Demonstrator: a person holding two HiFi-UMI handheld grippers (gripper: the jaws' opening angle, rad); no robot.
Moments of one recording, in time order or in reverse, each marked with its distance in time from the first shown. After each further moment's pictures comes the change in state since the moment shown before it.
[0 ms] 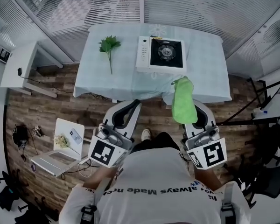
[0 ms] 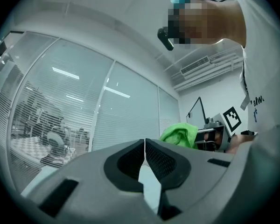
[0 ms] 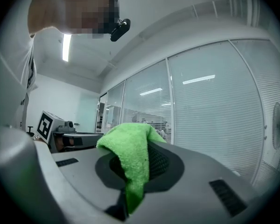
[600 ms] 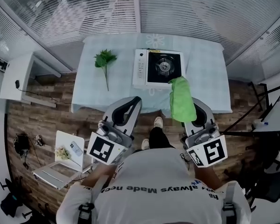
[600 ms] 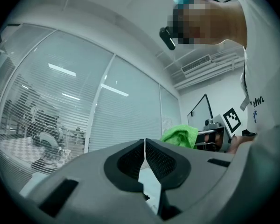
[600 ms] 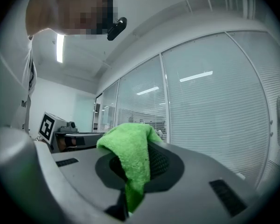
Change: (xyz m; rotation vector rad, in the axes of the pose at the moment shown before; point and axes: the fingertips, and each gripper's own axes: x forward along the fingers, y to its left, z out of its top) left arm 0.098 0.062 -0.009 0.007 0.001 -0.038; right arm 0.079 -0.079 -0.005 0.029 -0.009 -0.018
